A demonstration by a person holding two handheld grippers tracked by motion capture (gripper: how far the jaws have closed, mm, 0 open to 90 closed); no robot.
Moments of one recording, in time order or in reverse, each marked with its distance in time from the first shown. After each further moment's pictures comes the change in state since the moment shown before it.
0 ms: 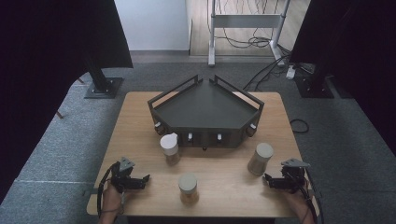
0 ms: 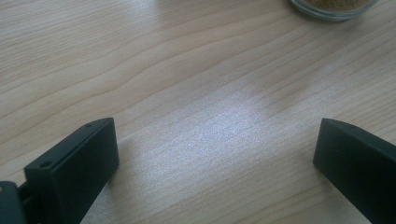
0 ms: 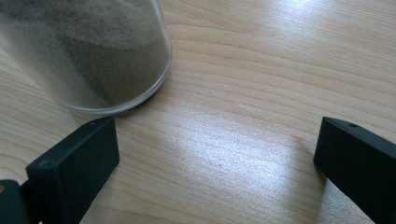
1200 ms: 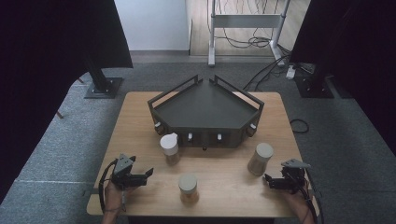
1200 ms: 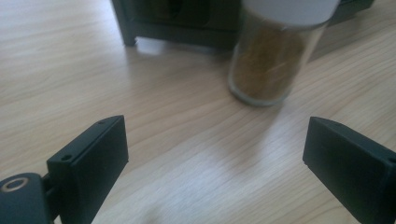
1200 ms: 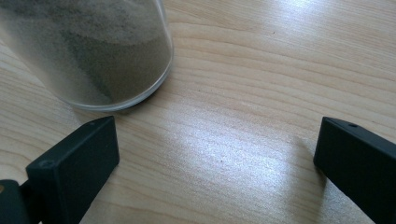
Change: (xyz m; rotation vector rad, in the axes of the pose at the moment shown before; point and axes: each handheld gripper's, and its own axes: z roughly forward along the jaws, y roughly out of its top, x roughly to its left) left arm -0.001 -0.012 -0.016 -0.256 -0.098 0.042; right arm 0.001 -0.001 -0.001 0.000 -0.001 0.000
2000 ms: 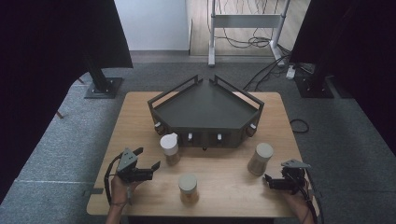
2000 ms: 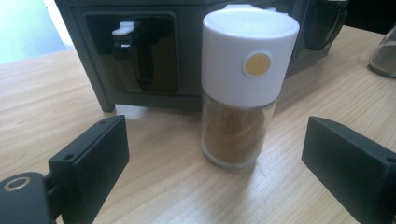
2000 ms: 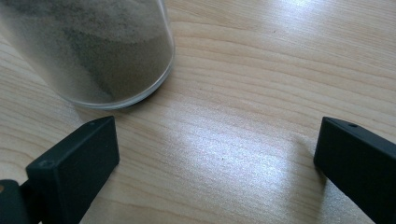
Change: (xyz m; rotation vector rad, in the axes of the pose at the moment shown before) left arm -0.006 0.010 0.009 -0.136 -0.036 0.068; right arm 0.001 -0.001 -0.001 0.000 0.000 0.000
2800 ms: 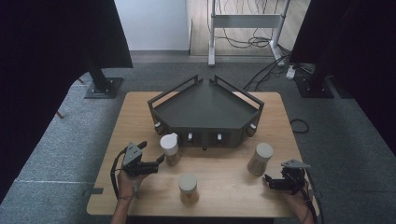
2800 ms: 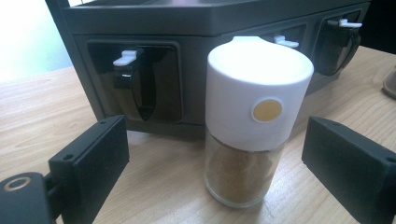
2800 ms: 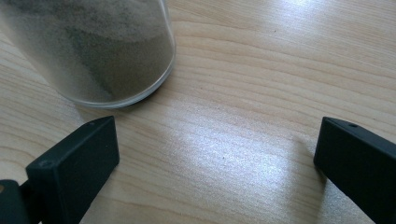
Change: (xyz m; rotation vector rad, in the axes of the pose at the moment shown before) left arm -0.007 0.005 0.019 -0.046 0.031 -0.021; right arm 0.000 0.000 0.000 0.000 0.001 0.000
